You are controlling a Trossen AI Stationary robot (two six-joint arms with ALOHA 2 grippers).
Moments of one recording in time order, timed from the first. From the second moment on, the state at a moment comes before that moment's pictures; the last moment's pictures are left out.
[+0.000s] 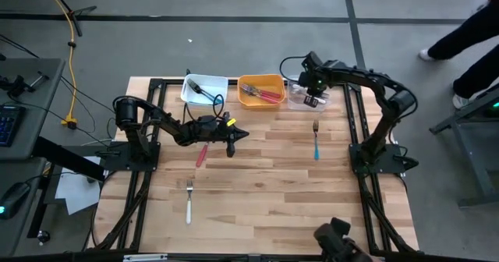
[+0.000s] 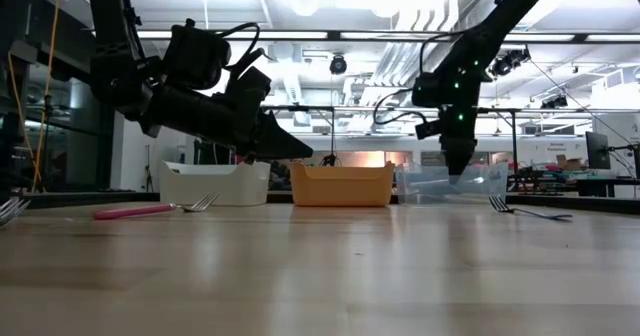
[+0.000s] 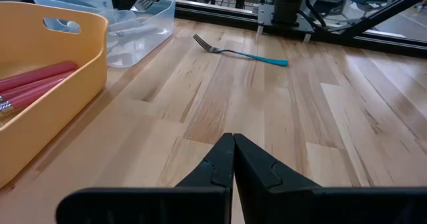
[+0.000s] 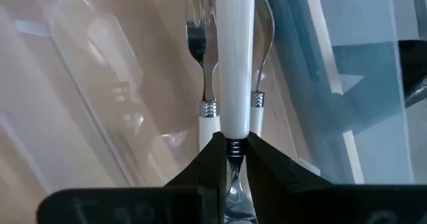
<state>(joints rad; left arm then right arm) 0.20 1.82 0.49 1.07 0.05 -0.09 -0.91 1.74 1.13 -0.67 0.10 -0.55</state>
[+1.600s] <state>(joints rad) 0.21 1.27 0.63 -0.29 -0.10 -0.39 -0.29 1.11 0.54 0.23 0.26 -0.04</state>
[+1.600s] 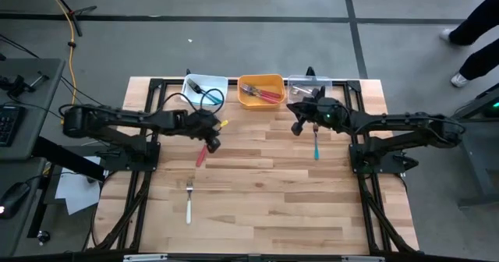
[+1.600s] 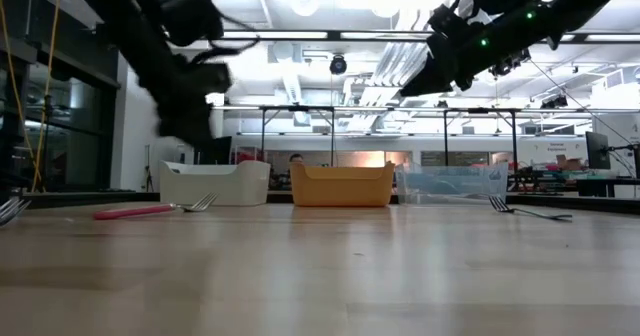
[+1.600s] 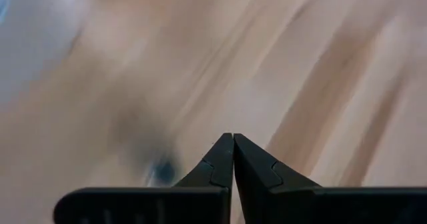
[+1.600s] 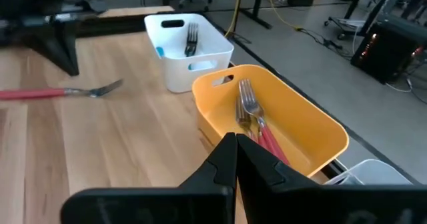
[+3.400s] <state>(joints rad) 0.28 1.42 0.39 1.00 -0.18 -0.49 -0.26 1.20 0.54 0.44 0.05 0.10</state>
